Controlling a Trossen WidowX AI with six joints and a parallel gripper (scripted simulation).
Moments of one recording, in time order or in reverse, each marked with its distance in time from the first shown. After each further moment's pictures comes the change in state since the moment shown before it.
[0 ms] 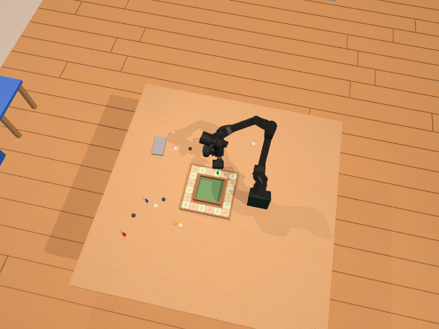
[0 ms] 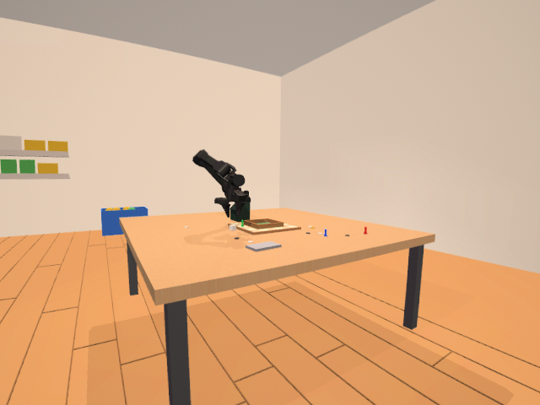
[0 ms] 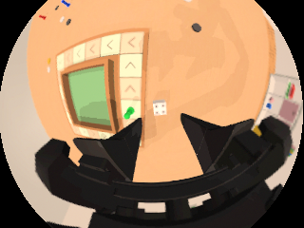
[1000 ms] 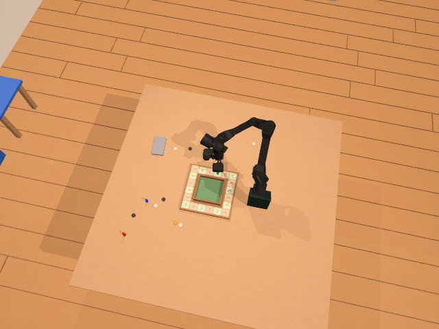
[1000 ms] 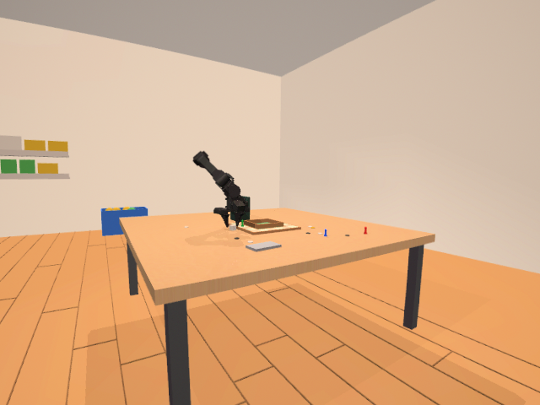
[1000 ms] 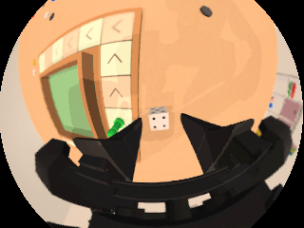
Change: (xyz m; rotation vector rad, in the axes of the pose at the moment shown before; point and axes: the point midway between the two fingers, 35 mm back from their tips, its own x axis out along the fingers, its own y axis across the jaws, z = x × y) arm 0.049 -0.006 -0.002 0.010 0.005 -0.015
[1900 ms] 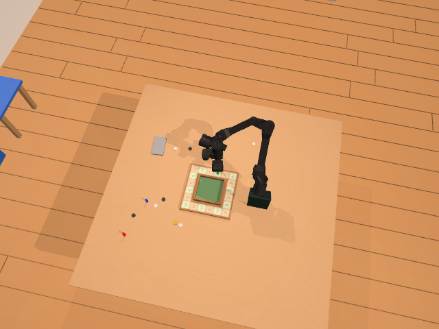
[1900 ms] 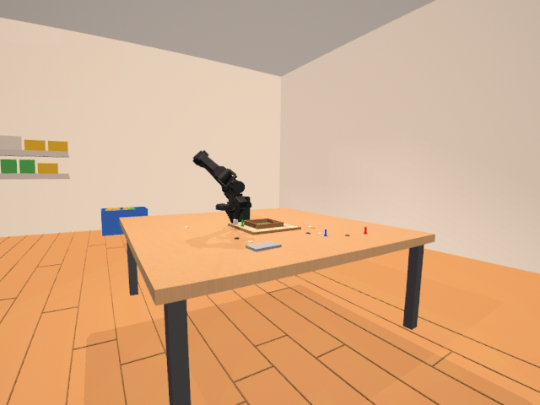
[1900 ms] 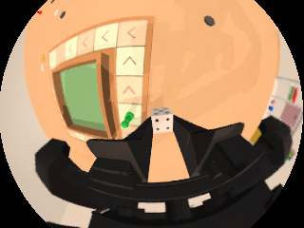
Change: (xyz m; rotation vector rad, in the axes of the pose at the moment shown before) arm -0.021 0.010 0.004 -0.026 0.012 0.029
